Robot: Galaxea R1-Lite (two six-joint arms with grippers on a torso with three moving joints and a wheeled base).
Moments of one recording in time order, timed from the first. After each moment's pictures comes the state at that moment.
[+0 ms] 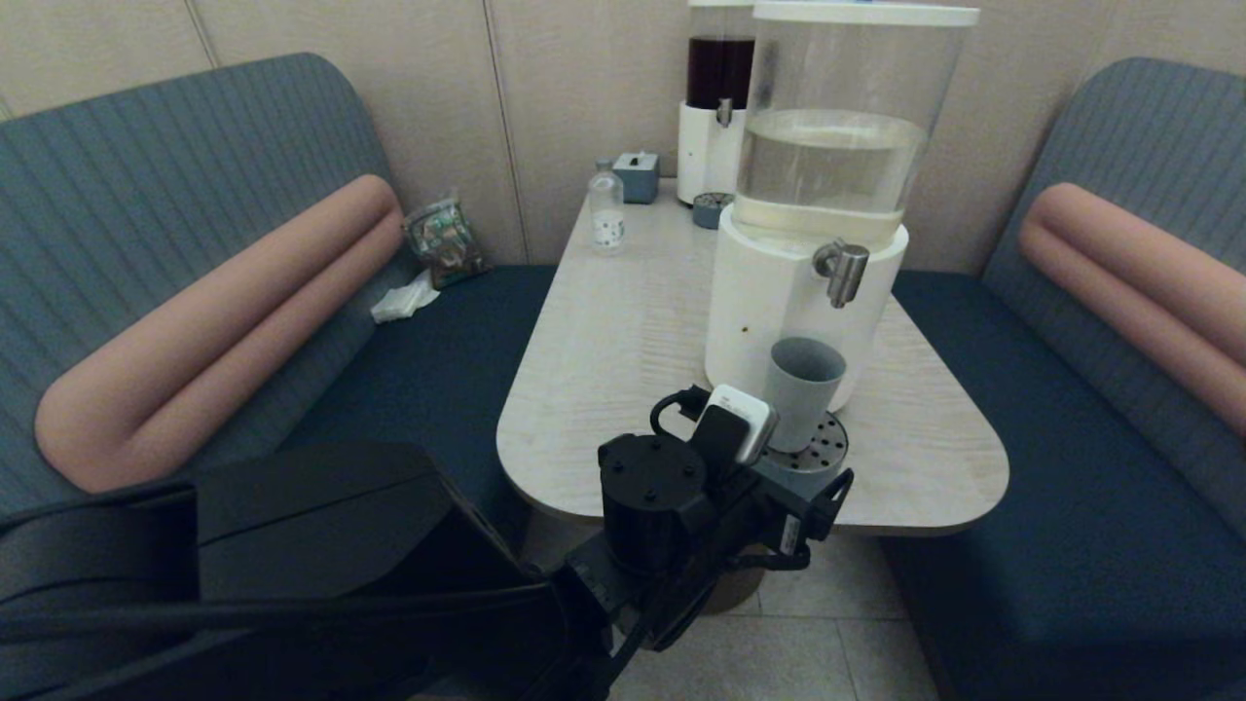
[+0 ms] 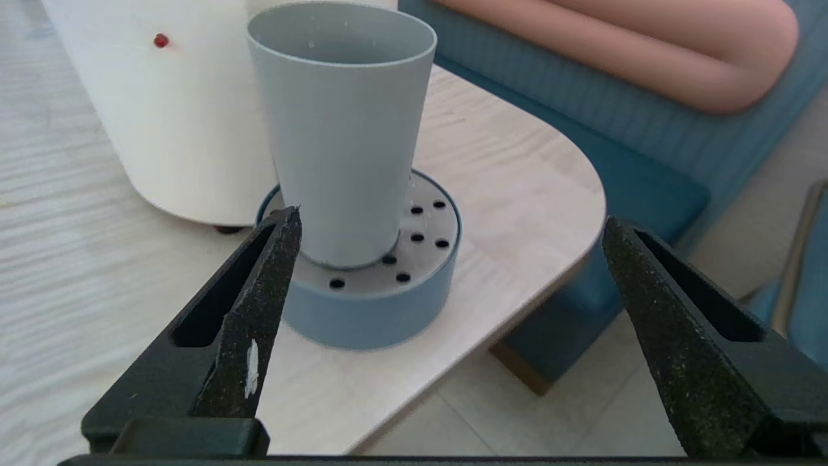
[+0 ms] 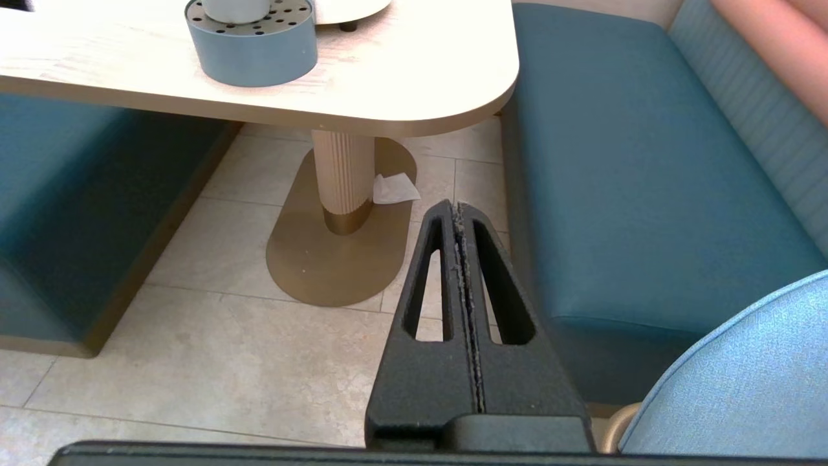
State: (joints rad) left arm -0.89 2.22 -0.99 -1.30 0.10 0.02; right arm 0.00 0.00 0.00 0.00 0.00 -0.04
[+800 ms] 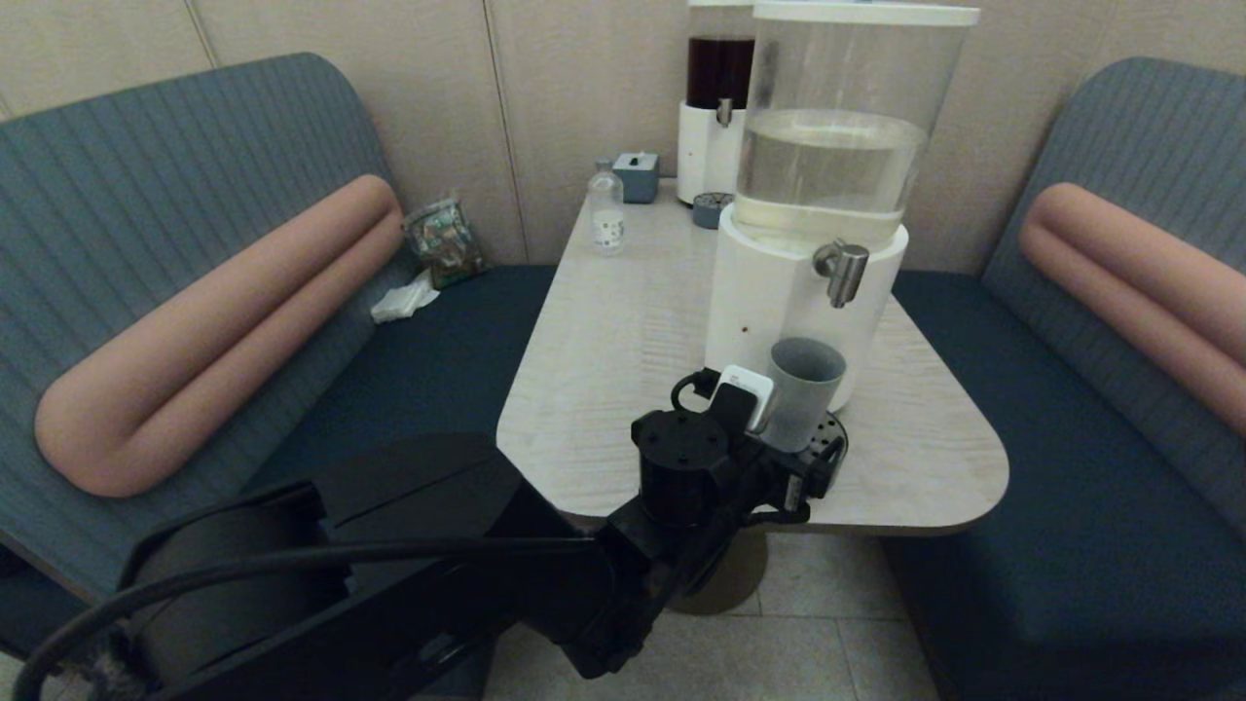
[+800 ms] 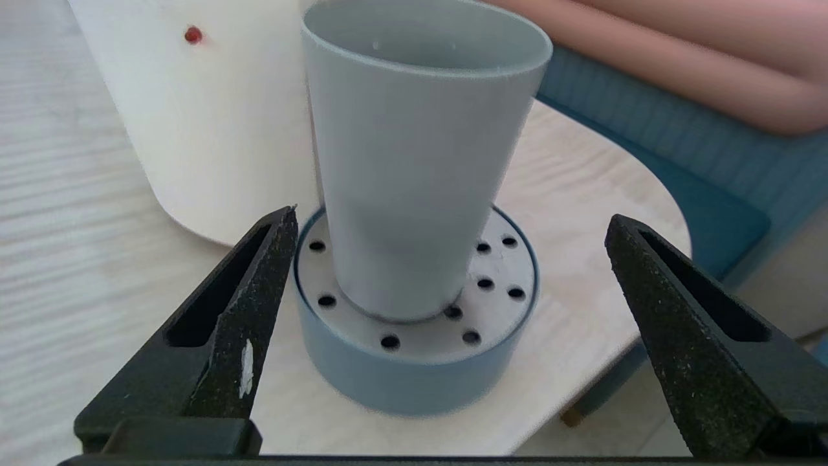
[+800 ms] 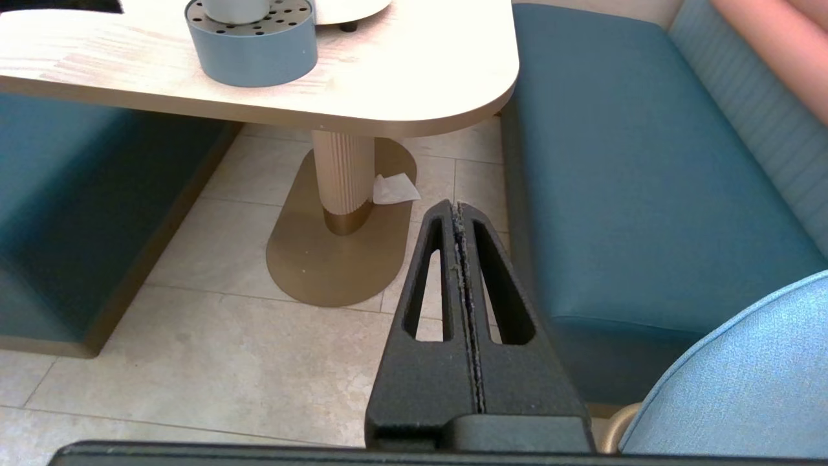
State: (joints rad) left arm -0.84 2.36 -1.22 -1.22 0.12 0.02; right arm 0.00 0.00 0.00 0.00 0.00 -0.04
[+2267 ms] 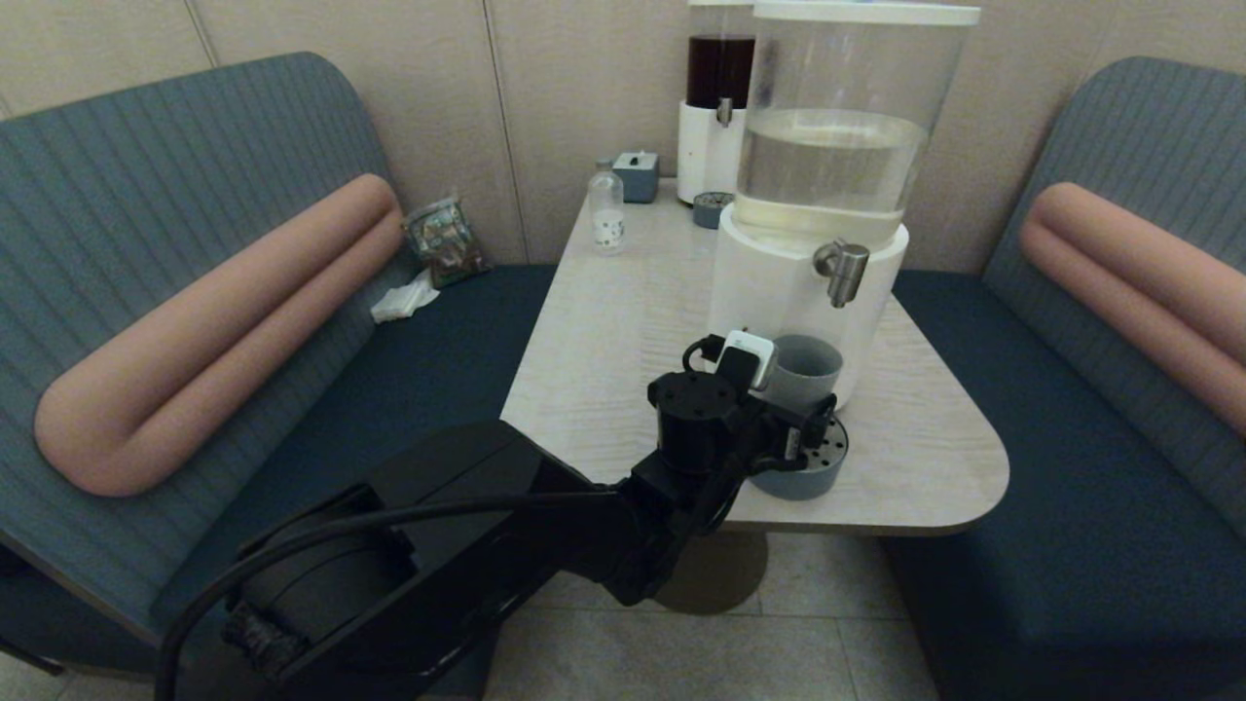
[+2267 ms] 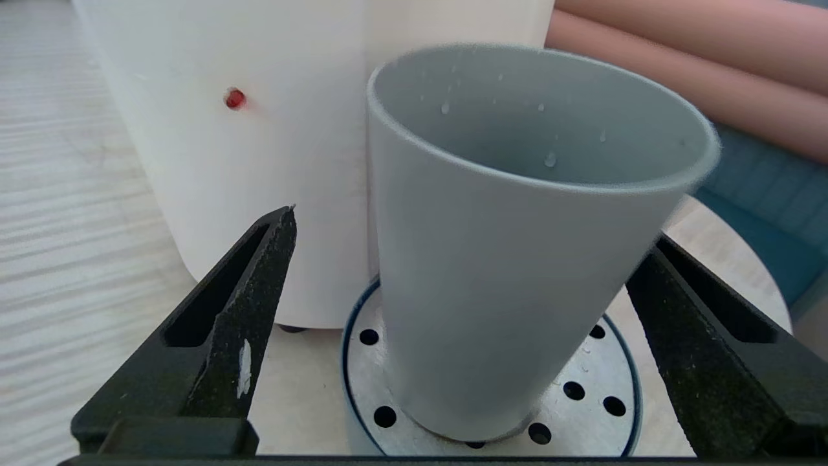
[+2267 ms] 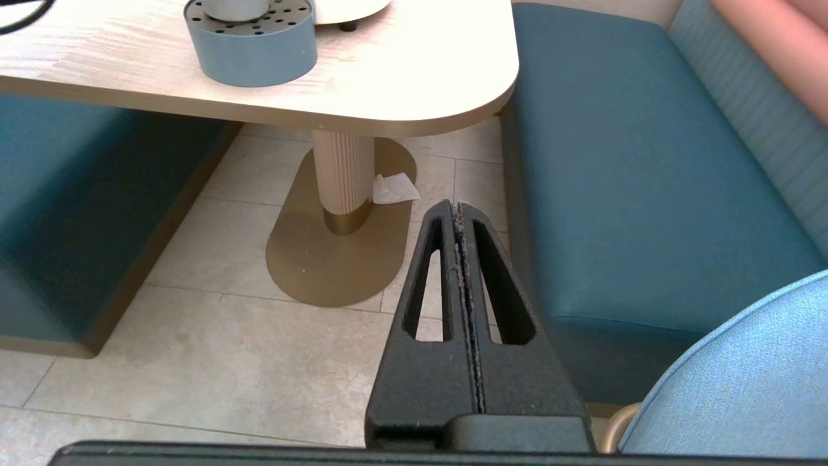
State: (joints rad) left arm -0.79 2.49 -1.53 -1.08 0.11 0.03; right arm 0.00 0.00 0.00 0.00 0.00 -0.04
